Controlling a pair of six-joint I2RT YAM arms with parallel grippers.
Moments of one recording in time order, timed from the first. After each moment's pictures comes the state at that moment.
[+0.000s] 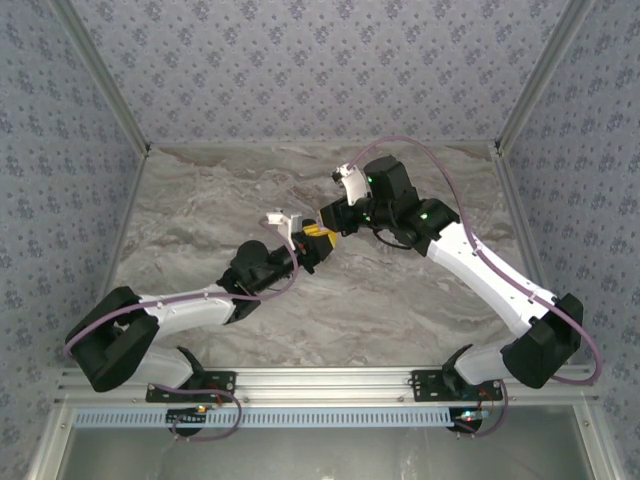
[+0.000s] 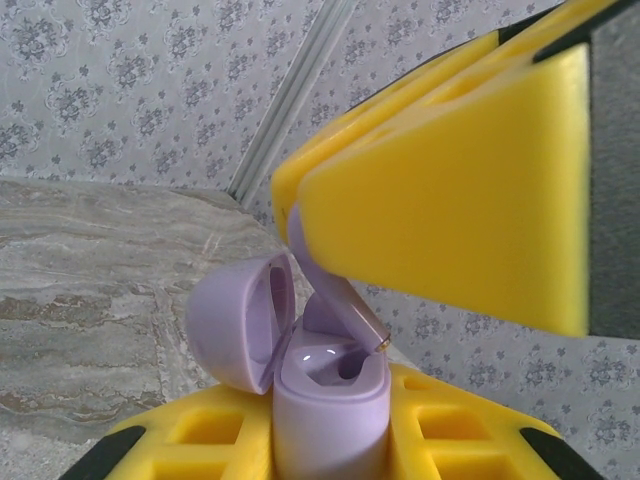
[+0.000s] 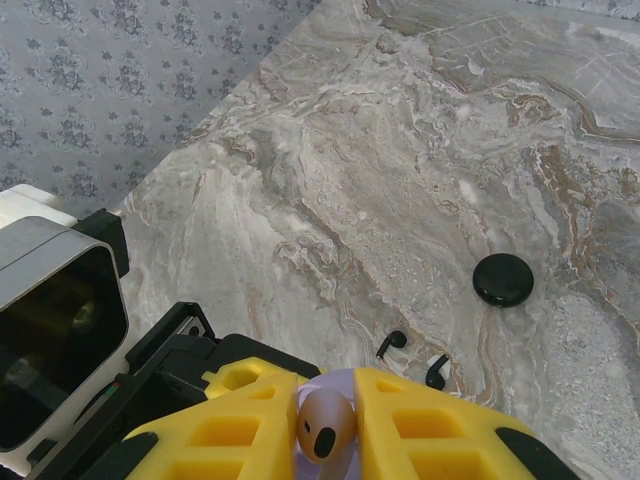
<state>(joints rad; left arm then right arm) -0.84 1.36 0.54 0.91 0.12 -0.57 0.66 1.38 1.34 -0.53 -0.33 0.19</state>
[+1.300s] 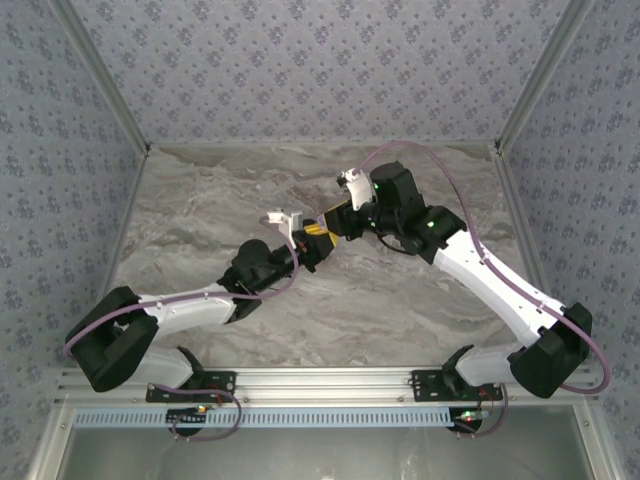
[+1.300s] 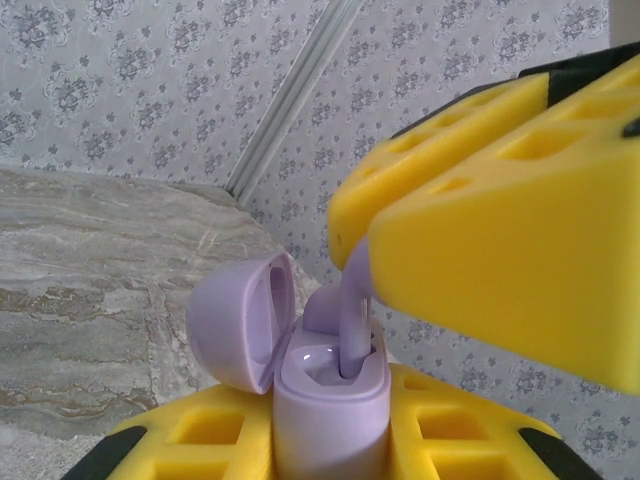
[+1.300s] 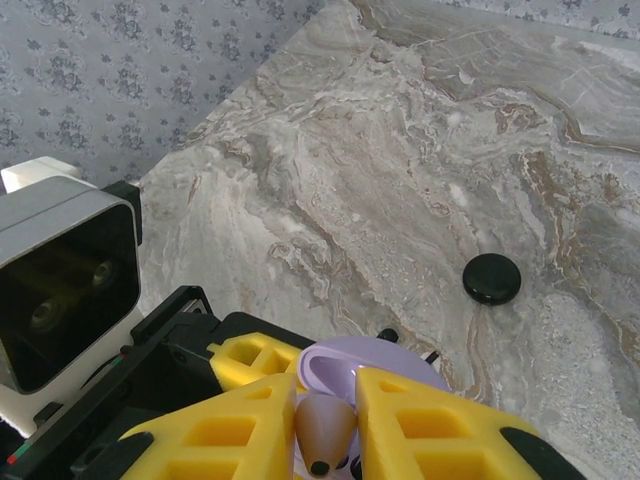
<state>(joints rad) -0.85 1.36 0.56 0.89 0.11 -0.61 0.67 1.32 1.28 -0.51 -0.31 0.18</state>
